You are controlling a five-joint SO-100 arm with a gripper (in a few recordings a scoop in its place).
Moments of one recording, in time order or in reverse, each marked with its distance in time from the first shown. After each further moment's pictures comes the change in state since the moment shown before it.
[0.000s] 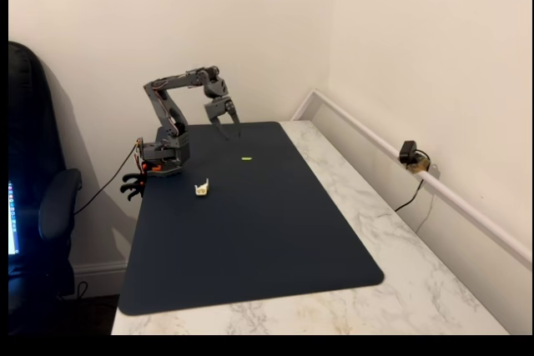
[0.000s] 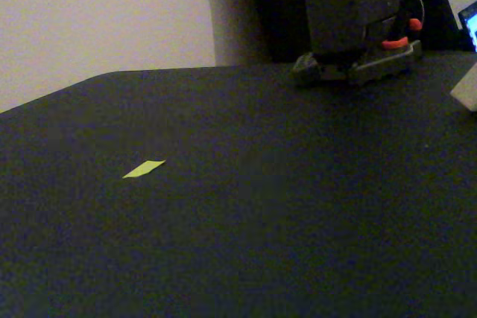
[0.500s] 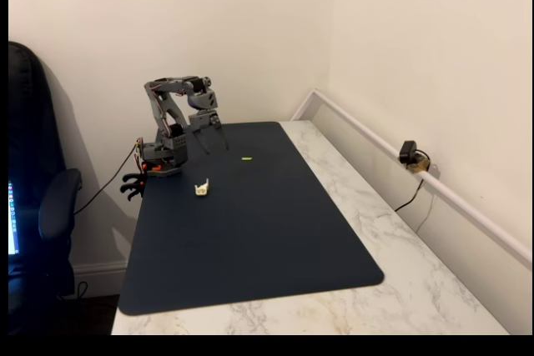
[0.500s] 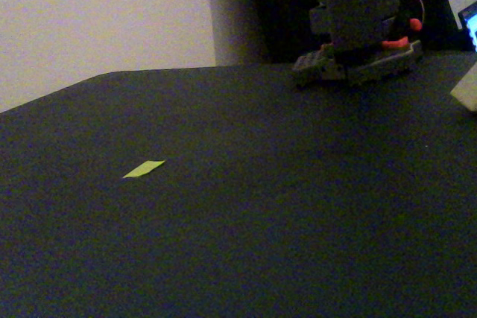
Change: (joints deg) arm -17.5 0.2 6.0 -1.1 15.4
